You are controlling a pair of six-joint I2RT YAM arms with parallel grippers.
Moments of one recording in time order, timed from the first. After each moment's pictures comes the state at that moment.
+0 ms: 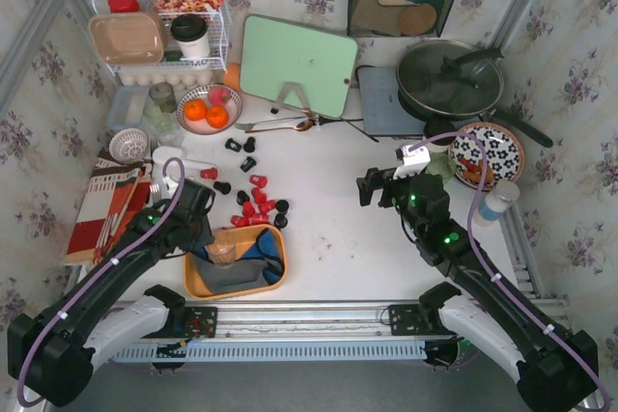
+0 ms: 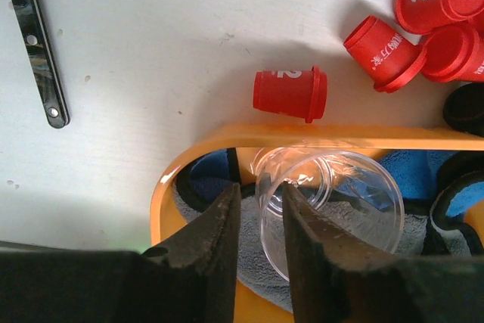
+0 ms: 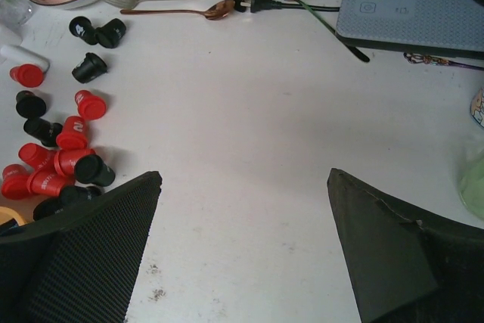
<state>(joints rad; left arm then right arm) -0.49 0.93 0.70 -0.89 -0.22 -0.65 0.50 0.77 0.53 0.01 0.15 0.22</state>
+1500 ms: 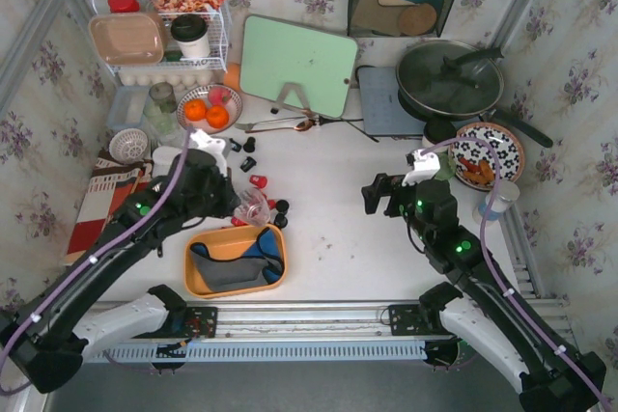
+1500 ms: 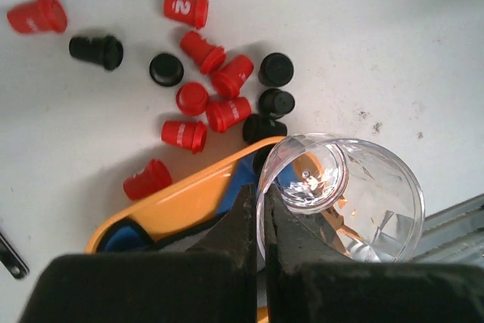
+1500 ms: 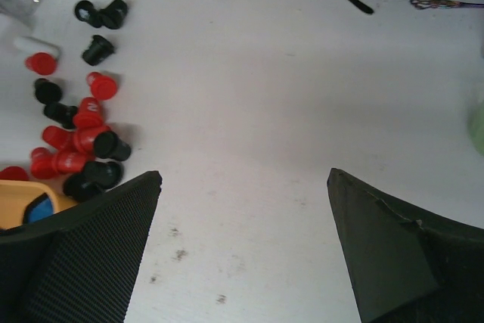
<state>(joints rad) -0.62 0.95 1.02 -0.79 -0.03 -0.41 0.51 0.66 0.56 -0.21 0.17 0.32</state>
